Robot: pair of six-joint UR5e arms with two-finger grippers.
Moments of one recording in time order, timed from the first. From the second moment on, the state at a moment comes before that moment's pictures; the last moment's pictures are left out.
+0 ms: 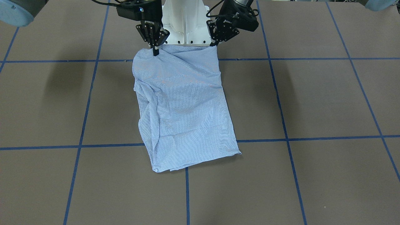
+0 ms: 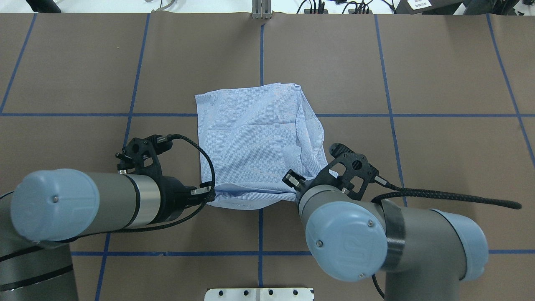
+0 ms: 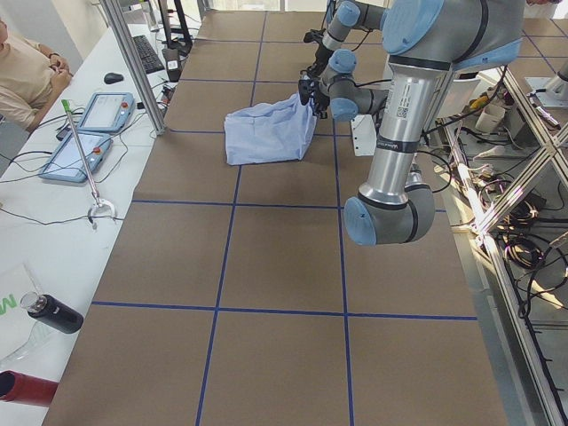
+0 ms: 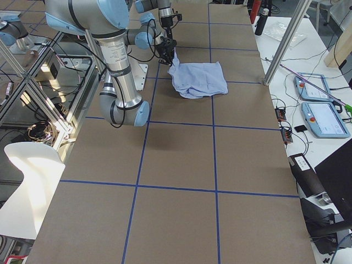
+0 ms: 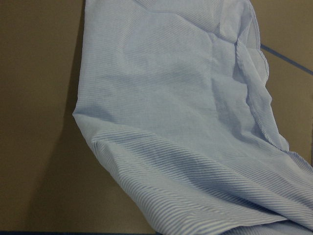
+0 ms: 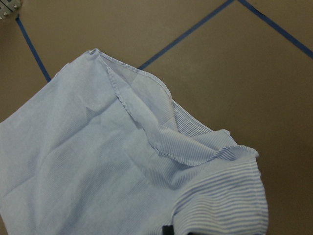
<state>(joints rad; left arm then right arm) -0.38 -1.94 -2.16 -1.80 -1.66 -1.60 0.25 -0.98 2.16 -1.95 1.30 2.04</state>
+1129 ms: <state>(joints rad) -0.66 -2.18 -1.62 -1.92 -1.66 -1.30 0.55 -0.66 1.37 -1.48 1.42 1.78</state>
